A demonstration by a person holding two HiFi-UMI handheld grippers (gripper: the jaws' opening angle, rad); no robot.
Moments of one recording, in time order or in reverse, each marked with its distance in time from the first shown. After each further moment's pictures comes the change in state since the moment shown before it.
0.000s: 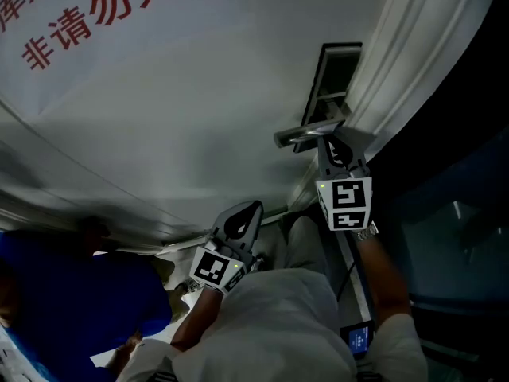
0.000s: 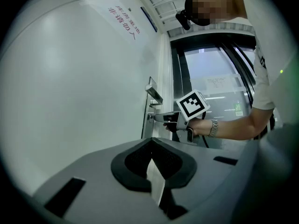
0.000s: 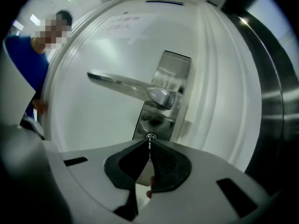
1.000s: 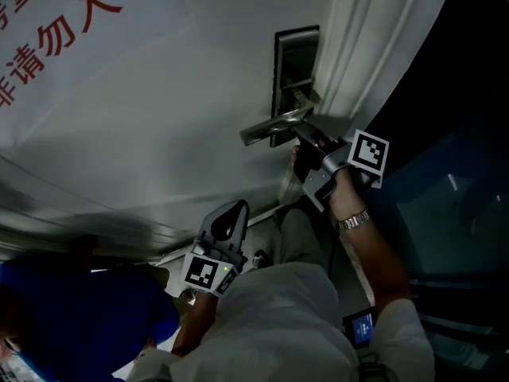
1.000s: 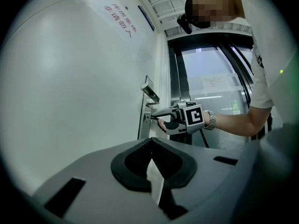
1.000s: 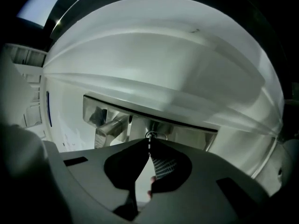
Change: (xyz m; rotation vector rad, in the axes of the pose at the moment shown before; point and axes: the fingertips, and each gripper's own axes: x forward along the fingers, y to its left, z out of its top) left arm 0.007 -0.007 0.000 0.025 0.017 -0.026; right arm 0.004 -0.012 -0.016 1.585 0.017 0.438
